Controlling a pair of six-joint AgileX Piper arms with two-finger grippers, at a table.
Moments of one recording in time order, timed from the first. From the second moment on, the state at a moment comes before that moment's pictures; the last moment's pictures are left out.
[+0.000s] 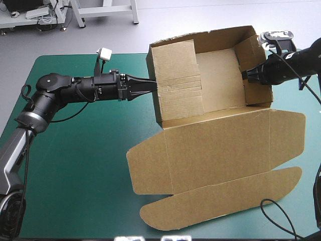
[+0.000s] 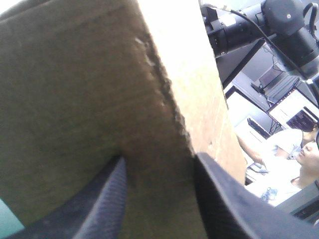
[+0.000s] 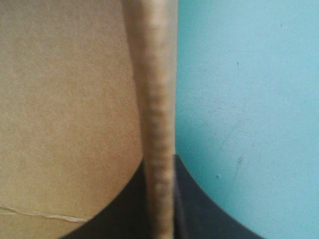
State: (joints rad) left arm -0.17 1.55 -1.38 -1.50 1.20 0.99; right arm -0.08 1.60 -1.79 0.43 1.24 -0.33
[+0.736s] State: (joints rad) left arm -0.17 1.55 -1.56 -0.90 1.06 0.52; right arm 0.14 1.60 -1.79 0.29 1.09 -0.14
